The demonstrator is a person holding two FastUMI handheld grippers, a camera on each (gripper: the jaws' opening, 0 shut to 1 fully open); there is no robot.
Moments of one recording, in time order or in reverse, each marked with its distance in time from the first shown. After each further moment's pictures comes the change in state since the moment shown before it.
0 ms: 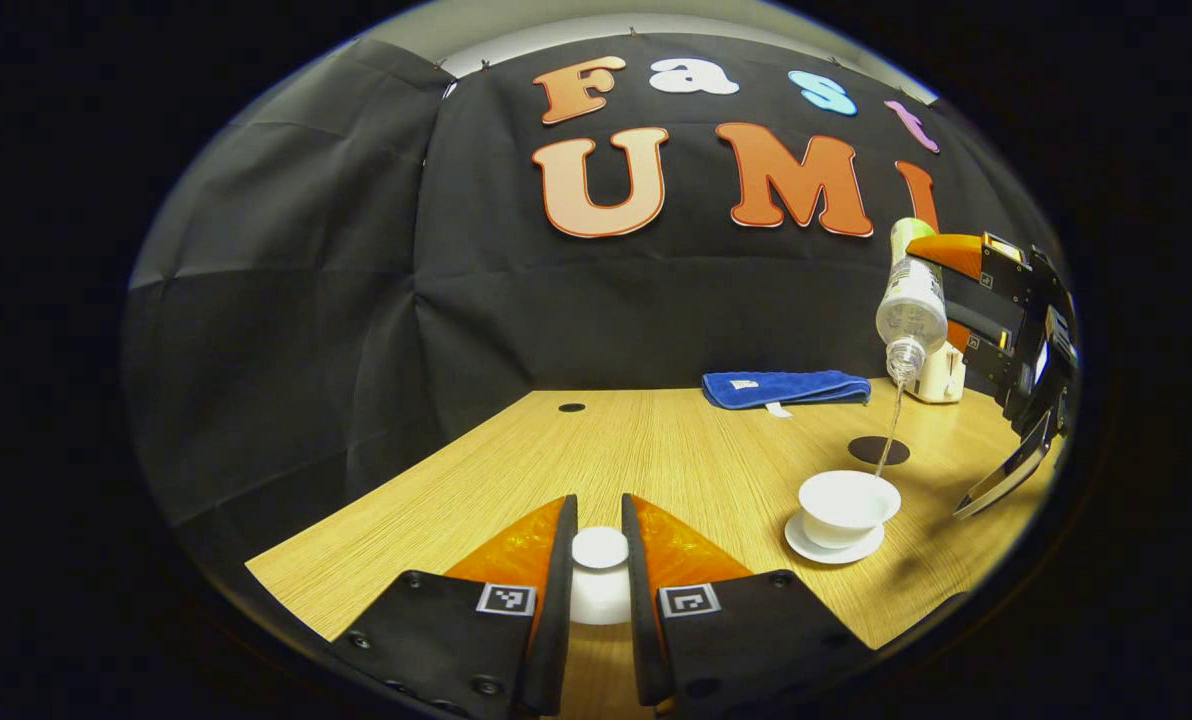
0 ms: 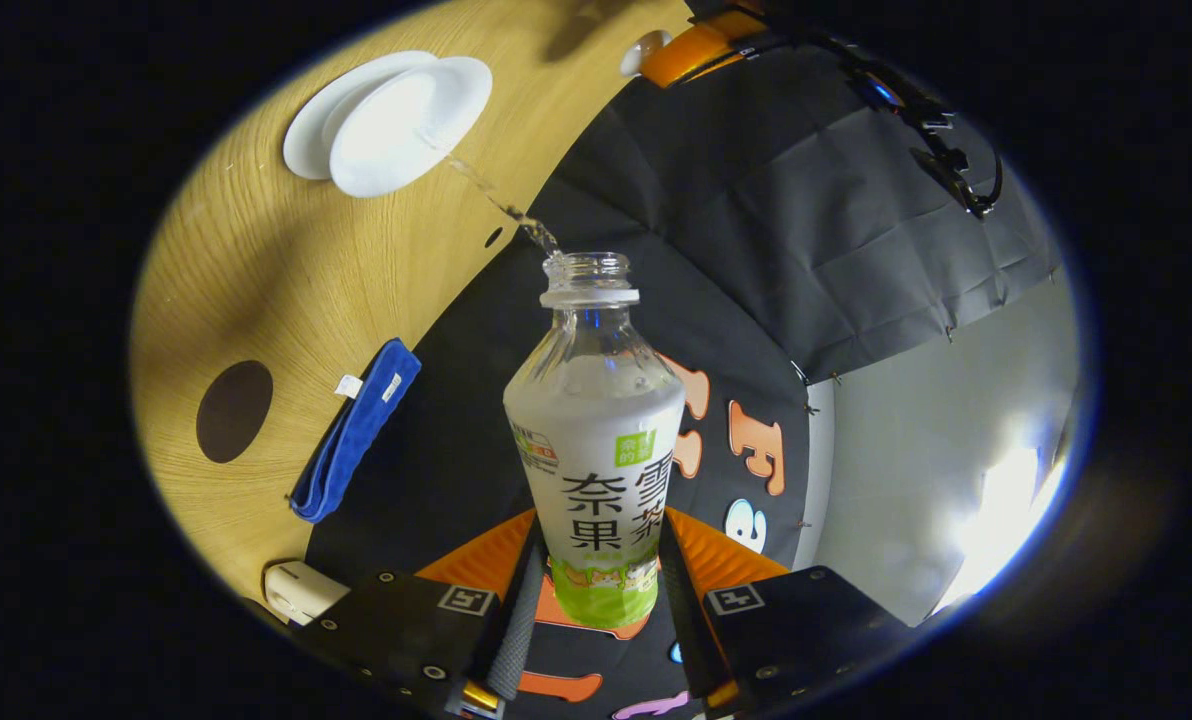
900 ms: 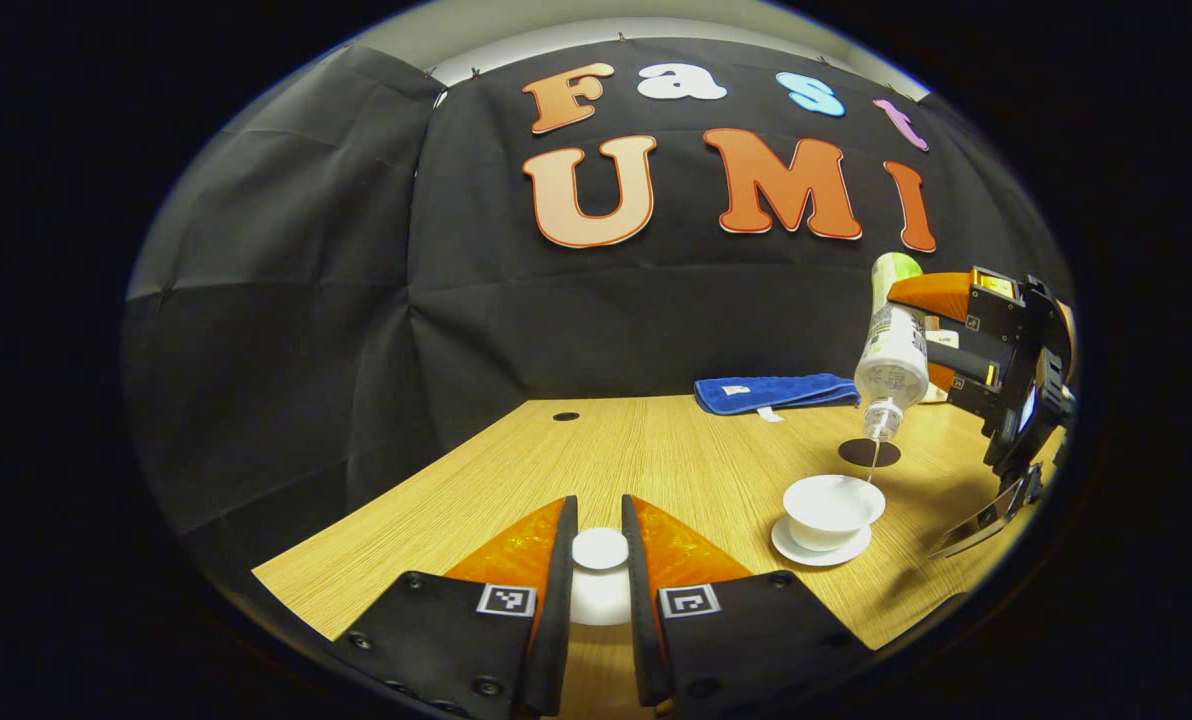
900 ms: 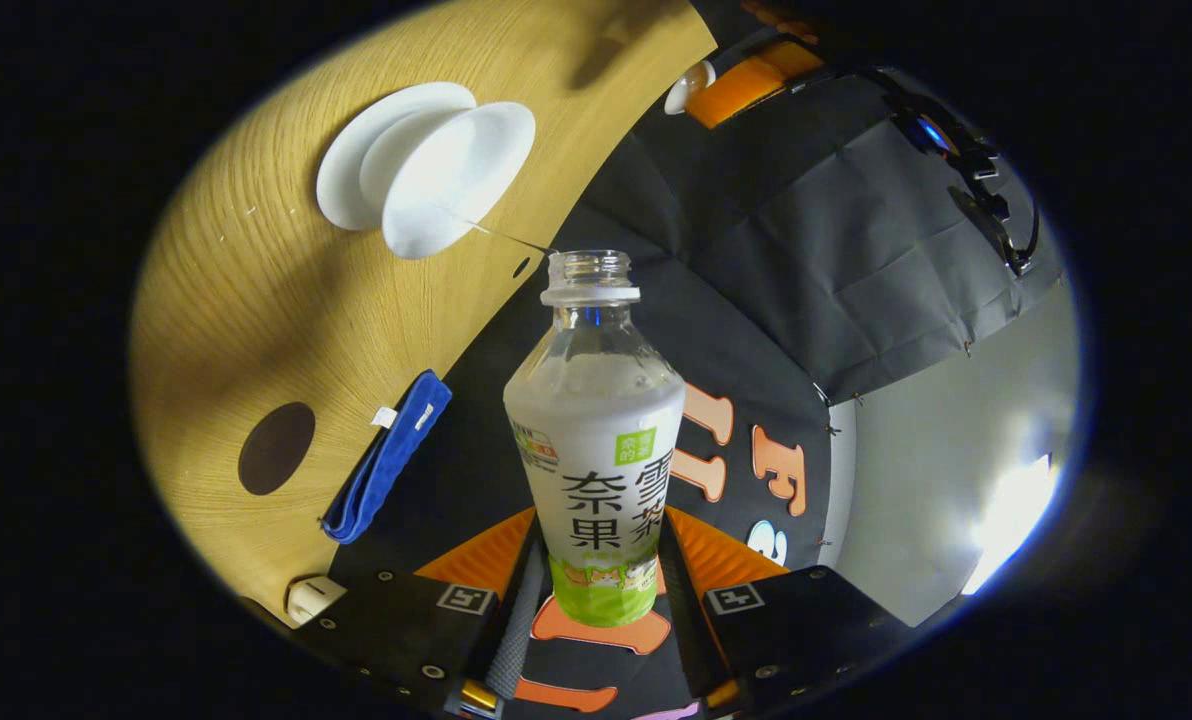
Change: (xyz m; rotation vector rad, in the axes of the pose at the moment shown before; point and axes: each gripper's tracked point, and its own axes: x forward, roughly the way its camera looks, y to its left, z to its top) left arm -0.007 -0.009 0.009 0.016 -0.019 -0.016; right arm 0.004 0.003 0.003 0.030 -0.077 0.080
